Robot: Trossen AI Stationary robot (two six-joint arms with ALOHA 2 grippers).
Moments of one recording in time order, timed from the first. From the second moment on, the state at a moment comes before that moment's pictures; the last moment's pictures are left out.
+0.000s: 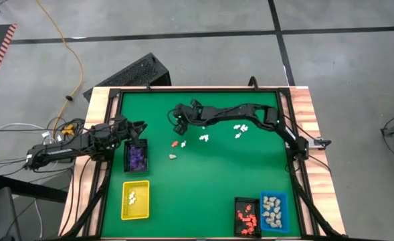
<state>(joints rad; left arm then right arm) 0.22 0.07 0.08 -0.17 -0.39 -0.55 -0.23 2.24 1.74 -0.31 0.34 0.15</state>
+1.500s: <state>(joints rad) 0.22 0.07 0.08 -0.17 -0.40 -0.58 -0.15 2.06 1.37 0.16 0.37 0.25</state>
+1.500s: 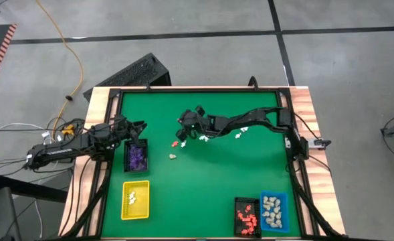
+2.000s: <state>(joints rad) 0.22 0.07 0.08 -0.17 -0.40 -0.58 0.11 1.68 1.37 -0.51 0.09 0.28</state>
